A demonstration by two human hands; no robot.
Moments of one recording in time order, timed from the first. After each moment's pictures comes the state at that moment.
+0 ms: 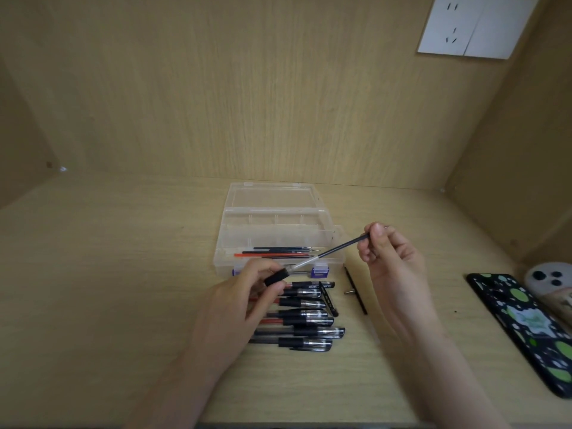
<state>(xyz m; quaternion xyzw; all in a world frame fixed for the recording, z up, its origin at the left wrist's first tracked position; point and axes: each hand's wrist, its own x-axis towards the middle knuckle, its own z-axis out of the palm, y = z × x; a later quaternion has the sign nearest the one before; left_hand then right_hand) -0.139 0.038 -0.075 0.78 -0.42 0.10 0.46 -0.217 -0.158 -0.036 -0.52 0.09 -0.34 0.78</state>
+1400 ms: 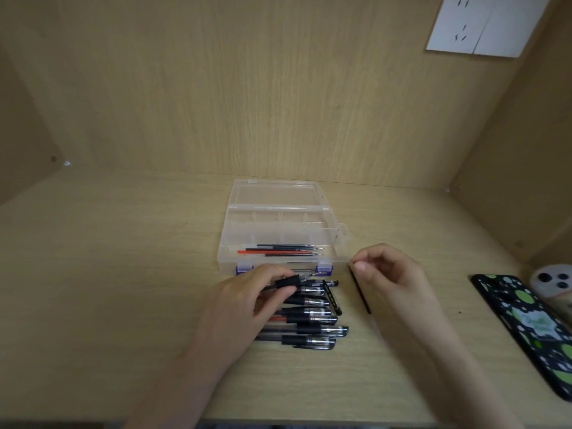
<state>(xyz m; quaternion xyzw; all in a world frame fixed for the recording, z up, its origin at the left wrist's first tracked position) -0.135 0.038 -0.079 0.78 -0.45 0.14 0.42 -0.237 -0.173 -0.054 -0.79 0.12 -0.25 0.54</state>
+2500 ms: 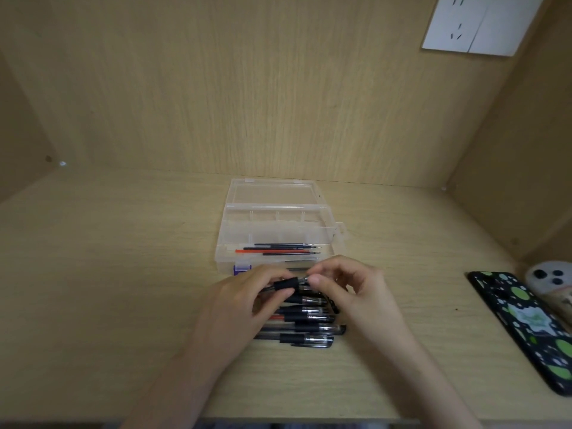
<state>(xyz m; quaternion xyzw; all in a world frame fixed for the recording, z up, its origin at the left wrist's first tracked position) -0.135 0.039 -0.081 0.78 -0.46 0.13 0.40 -0.227 -0.129 -0.053 -0.82 0.07 -0.21 0.53</state>
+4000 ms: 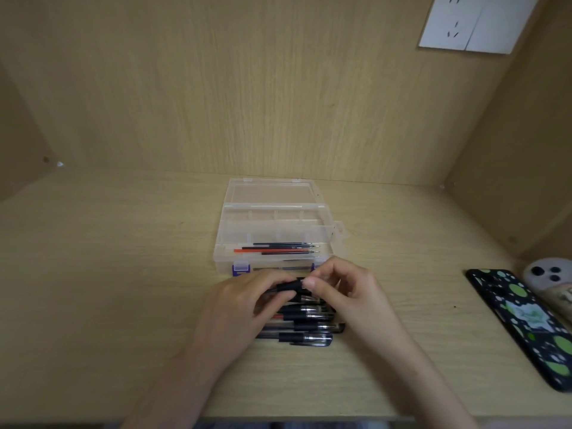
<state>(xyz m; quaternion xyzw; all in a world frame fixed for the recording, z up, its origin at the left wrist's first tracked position) -0.137 0.038 -0.079 0.78 -0.47 0.14 0.38 -0.226 -0.129 -0.059 -0.81 0.08 -0.18 0.55</state>
